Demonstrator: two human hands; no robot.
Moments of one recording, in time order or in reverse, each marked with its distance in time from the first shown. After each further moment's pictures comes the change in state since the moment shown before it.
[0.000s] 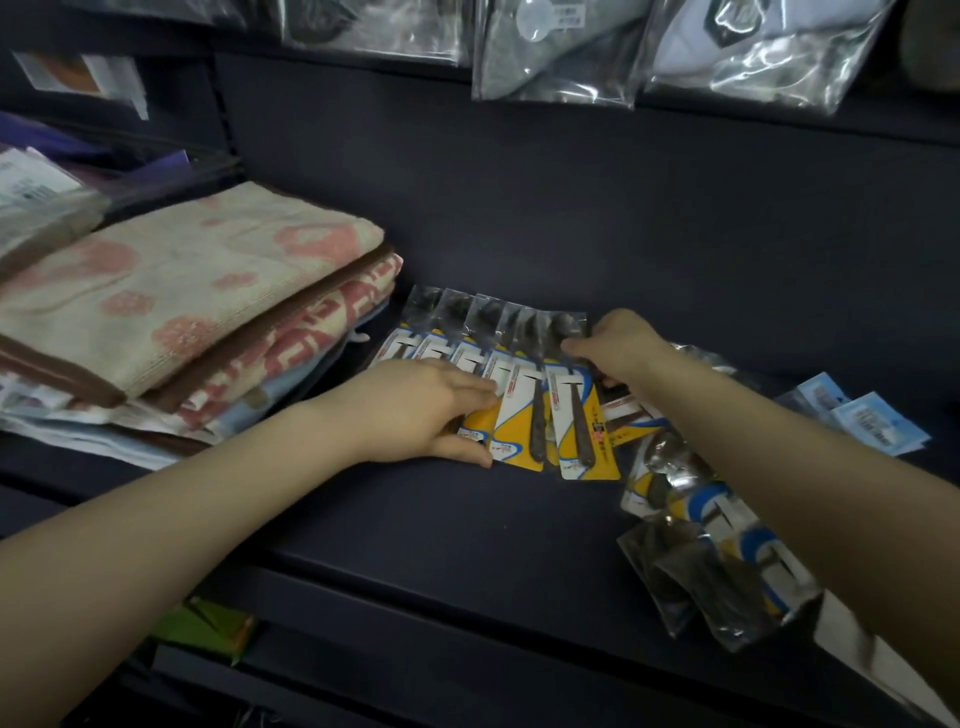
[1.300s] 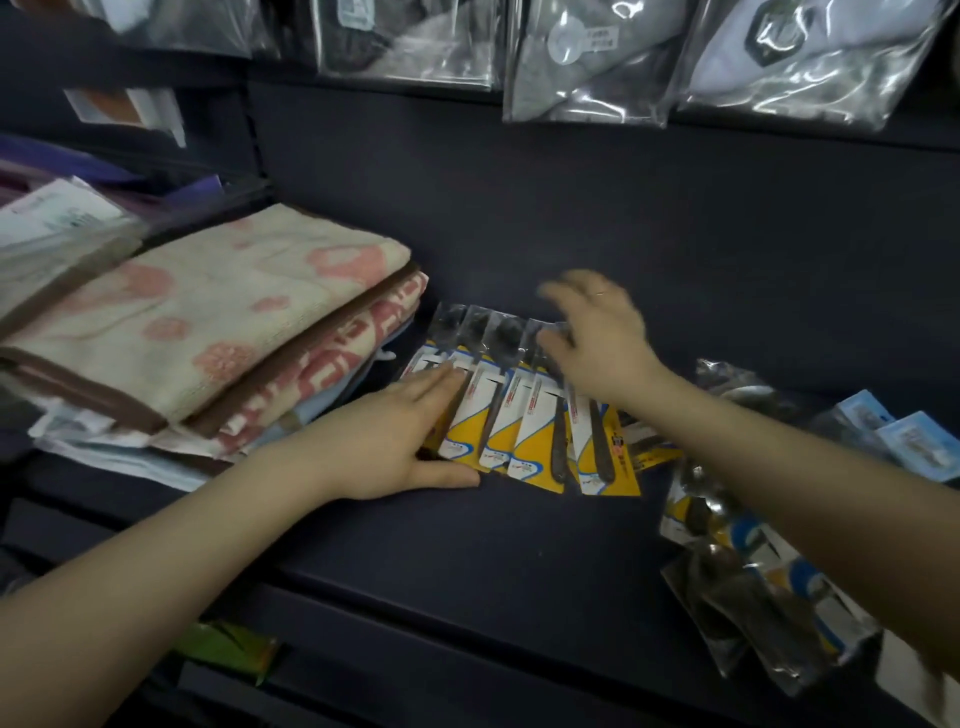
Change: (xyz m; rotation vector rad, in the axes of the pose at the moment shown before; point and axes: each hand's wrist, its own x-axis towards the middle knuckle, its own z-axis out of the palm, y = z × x) left_hand -0.030 -0.023 0.014 -0.254 0.023 -0.193; right_hand -0.003 -0.029 0.023 -0.458 0.197 -0.527
